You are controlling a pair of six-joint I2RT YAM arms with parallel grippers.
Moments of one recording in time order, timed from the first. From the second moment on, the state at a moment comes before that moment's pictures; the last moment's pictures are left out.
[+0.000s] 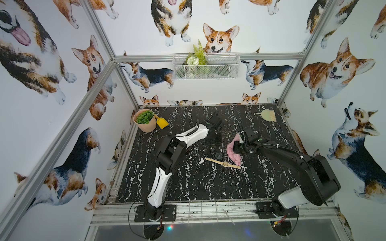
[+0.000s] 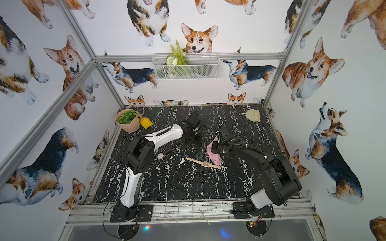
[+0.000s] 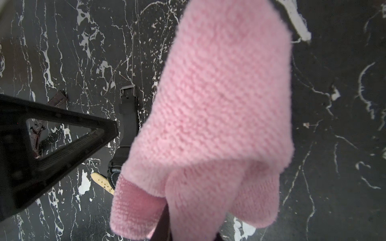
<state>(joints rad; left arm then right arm) -0.70 2.18 1.75 -0.78 0.25 -0.73 0.53 1.48 0.89 -0.46 -0.06 0.63</state>
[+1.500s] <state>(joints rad) -0.60 2.28 1.78 -0.73 0.31 -0.88 0.76 1.67 0.88 -0.23 0.11 0.66</state>
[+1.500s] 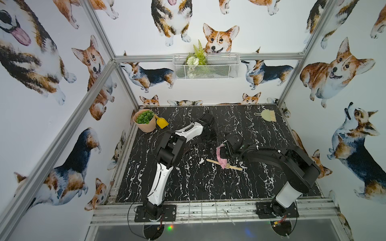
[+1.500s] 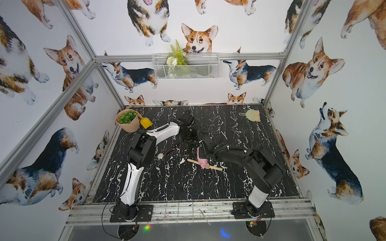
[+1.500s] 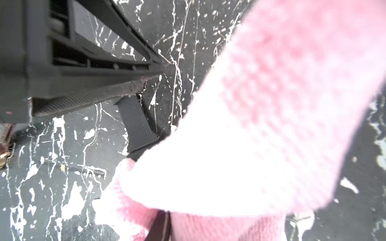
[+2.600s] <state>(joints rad) -0.61 2.16 1.63 -0.76 0.30 -0.87 0.77 1.73 0.97 -0.29 0.05 0.62</state>
